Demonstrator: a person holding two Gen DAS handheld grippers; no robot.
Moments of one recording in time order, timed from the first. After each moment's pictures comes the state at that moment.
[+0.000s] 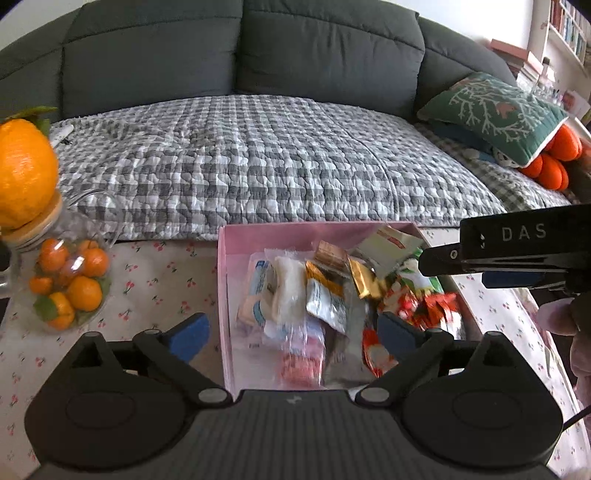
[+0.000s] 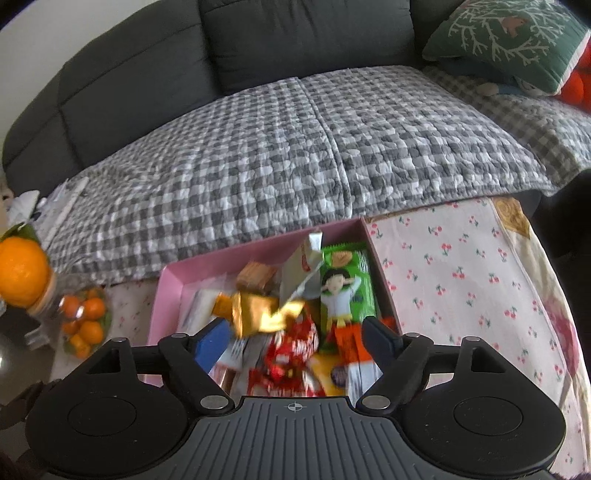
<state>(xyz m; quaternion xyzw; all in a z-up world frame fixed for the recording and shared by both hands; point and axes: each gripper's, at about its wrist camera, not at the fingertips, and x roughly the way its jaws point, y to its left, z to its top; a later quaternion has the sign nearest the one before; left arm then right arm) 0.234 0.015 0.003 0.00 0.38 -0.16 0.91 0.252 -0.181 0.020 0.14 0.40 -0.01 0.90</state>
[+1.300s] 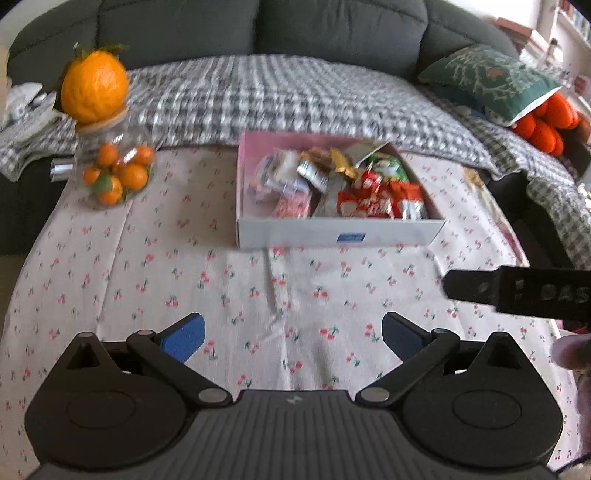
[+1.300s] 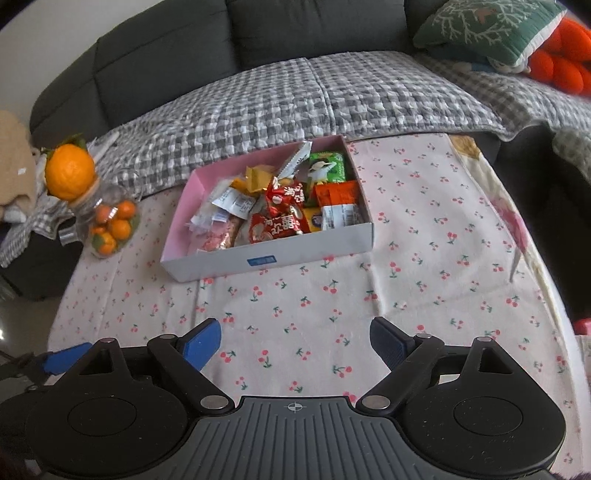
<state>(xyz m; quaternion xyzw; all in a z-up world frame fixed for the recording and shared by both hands) 0.111 0.018 -0.005 0.00 0.43 -0.11 0.89 0.089 -0.169 0.000 0.11 0.41 0.00 0.91</state>
